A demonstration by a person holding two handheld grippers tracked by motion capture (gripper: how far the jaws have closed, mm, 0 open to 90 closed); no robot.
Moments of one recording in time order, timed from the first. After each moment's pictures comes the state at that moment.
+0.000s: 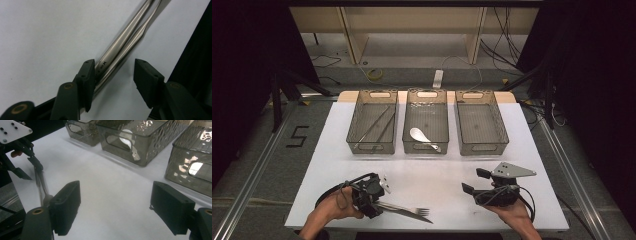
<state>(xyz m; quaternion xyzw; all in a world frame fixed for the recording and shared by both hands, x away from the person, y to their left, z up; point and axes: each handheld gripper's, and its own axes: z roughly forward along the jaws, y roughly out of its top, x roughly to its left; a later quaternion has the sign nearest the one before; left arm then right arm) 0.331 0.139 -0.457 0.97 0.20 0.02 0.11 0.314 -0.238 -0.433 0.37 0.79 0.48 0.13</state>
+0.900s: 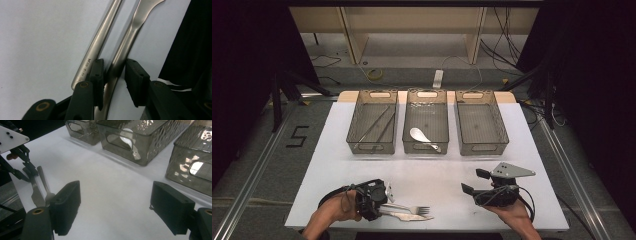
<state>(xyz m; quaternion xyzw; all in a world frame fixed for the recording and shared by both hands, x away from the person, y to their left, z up) 0.323 0.130 -0.461 0.99 0.14 0.01 0.06 0.314 -0.237 -0.433 0.37 0.79 0.47 0.13</state>
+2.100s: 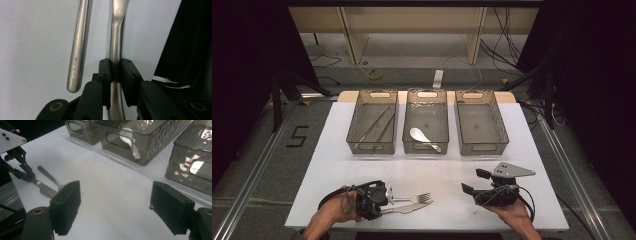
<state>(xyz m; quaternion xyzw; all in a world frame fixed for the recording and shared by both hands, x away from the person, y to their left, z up) 0.319 0.127 -0.459 0.99 0.12 0.01 0.06 0.314 -0.237 -0.434 0.37 0.79 0.47 0.13</state>
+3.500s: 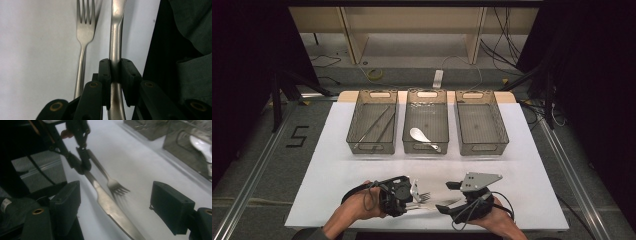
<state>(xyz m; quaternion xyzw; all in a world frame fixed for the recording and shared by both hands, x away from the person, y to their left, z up) 0.316 0.062 -0.423 0.99 0.09 0.03 0.11 0.298 -0.172 -0.429 0.22 0.86 0.46 0.06</state>
